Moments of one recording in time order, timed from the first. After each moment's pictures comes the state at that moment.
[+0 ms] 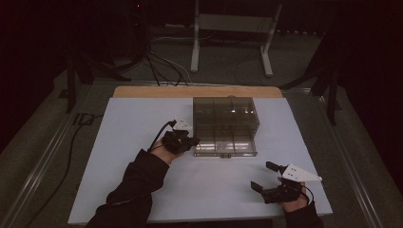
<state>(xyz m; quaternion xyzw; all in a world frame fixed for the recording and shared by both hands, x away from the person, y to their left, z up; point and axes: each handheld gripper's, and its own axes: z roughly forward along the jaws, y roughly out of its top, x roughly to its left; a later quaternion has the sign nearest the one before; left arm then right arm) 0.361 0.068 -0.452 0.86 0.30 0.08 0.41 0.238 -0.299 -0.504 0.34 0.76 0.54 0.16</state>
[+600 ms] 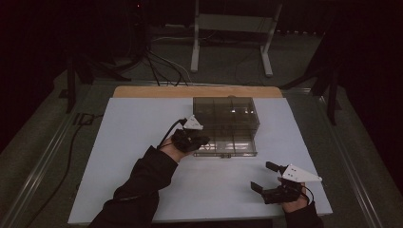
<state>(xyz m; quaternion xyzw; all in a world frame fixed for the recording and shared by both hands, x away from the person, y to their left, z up) 0.363 0.040 -0.444 0.86 0.27 0.07 0.42 0.237 -0.299 -0.503 0.34 0.76 0.54 0.16</state>
